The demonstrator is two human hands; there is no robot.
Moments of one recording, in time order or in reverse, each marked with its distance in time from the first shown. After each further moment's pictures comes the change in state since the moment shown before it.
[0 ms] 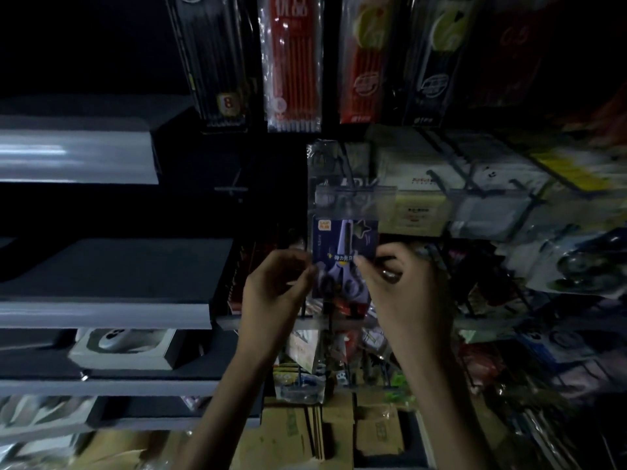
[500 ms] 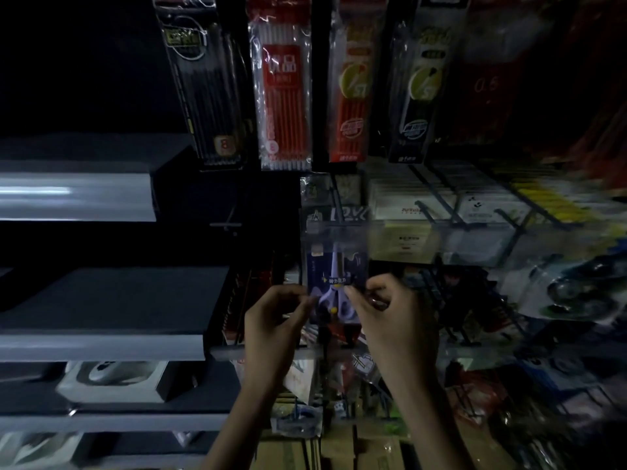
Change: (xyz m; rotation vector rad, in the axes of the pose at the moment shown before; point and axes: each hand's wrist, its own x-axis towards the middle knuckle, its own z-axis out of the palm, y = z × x) left_hand 0.001 -0.015 0.014 -0.072 0.087 -0.061; right_hand 0.008 0.010 0.014 0.012 -0.036 0.082
